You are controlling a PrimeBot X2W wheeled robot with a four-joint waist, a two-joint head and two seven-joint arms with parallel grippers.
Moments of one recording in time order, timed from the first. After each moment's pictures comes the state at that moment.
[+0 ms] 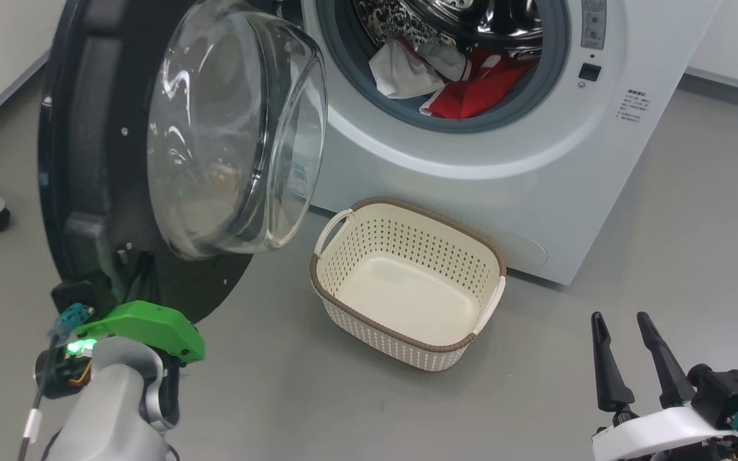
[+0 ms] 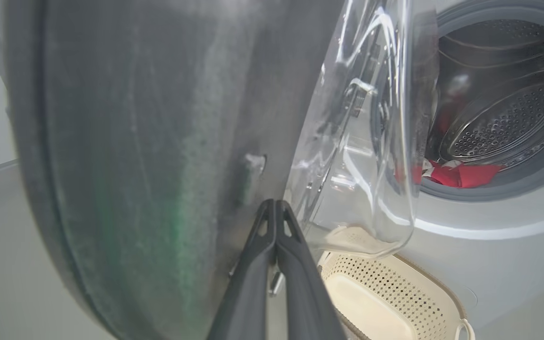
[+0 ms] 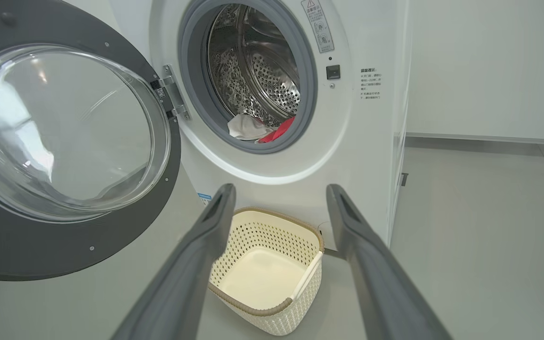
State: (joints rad) left arm -0.43 0.05 -0.24 0.70 -0.60 0.12 -0.23; right arm 0.14 -0.10 0.13 0.08 0.43 0.12 -0.25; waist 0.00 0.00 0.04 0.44
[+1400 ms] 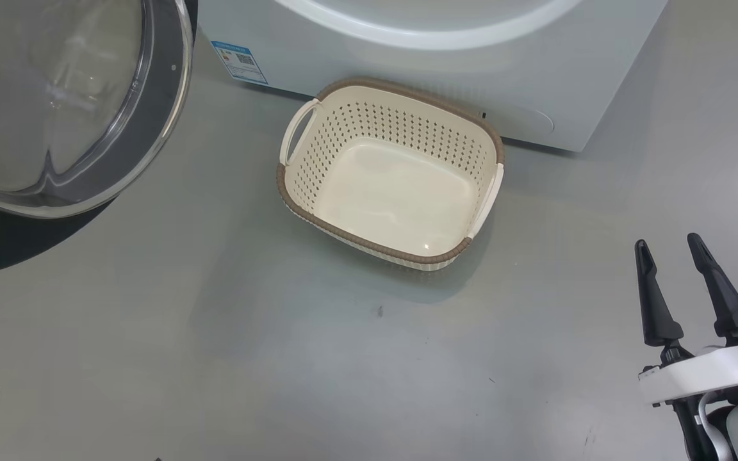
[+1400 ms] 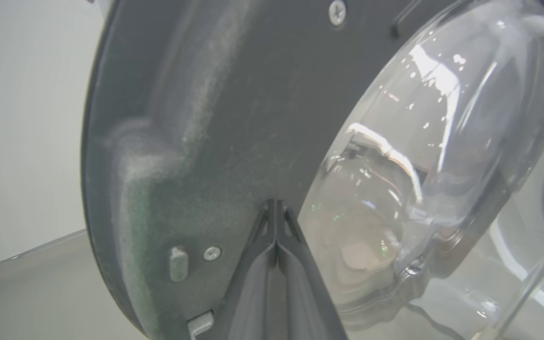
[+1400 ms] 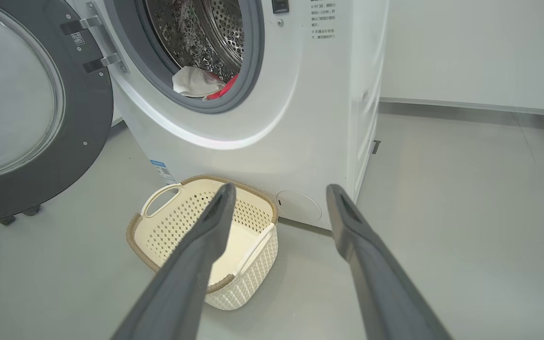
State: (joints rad) left arm -0.56 0.30 0.14 0.66 -0.62 0.12 -0.25; right arm 0.02 -0.25 0.12 -0.02 0.40 0.12 -0.21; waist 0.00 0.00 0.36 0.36
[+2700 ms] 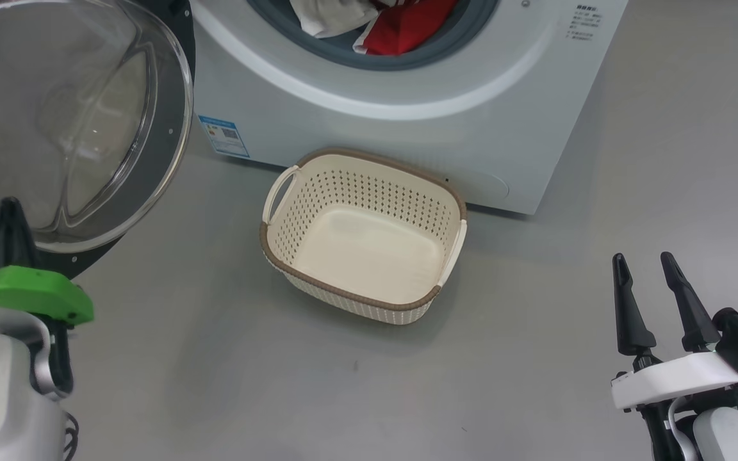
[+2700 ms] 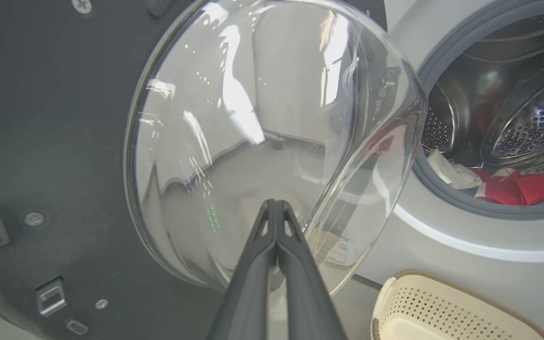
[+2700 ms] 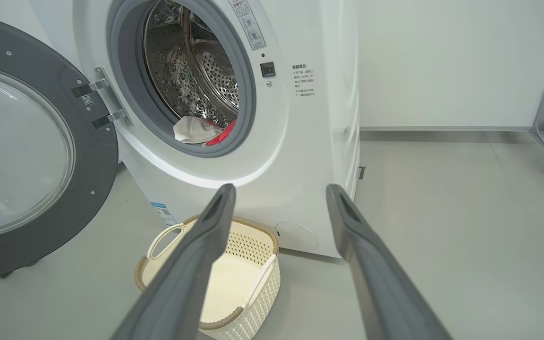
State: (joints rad) left arm -0.49 0.21 -0.02 0.63 -0.49 0.06 -0.25; right arm 0.00 -0.17 0.13 0.08 0.45 0.12 -0.24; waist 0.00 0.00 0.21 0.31
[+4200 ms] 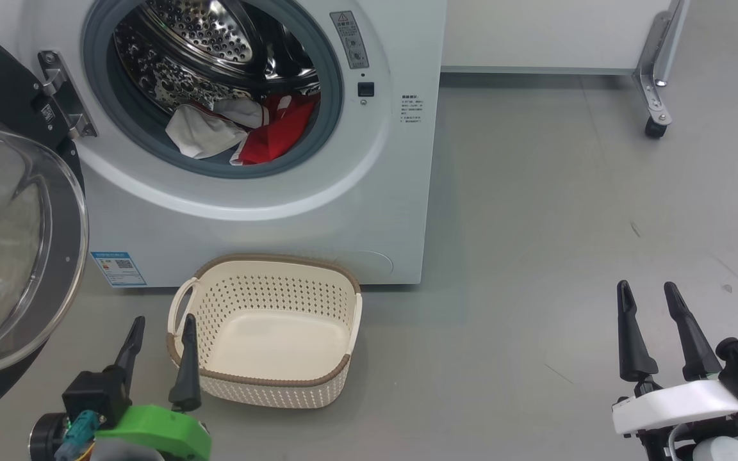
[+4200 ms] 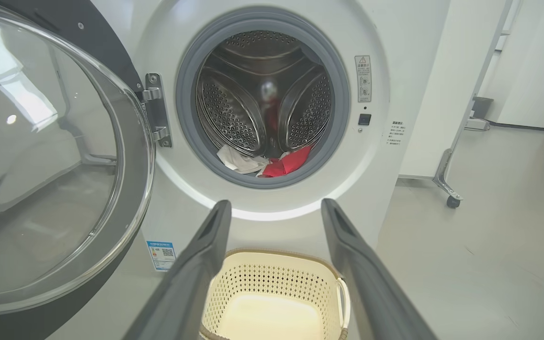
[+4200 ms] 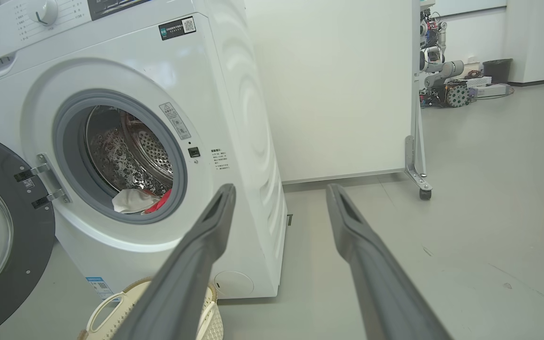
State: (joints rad) left arm -0.05 0.08 -0.16 0.27 -0.39 0.01 -0.25; right arm 0.08 -0.13 0.09 0.07 0.46 0.12 -0.25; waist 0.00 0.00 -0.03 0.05
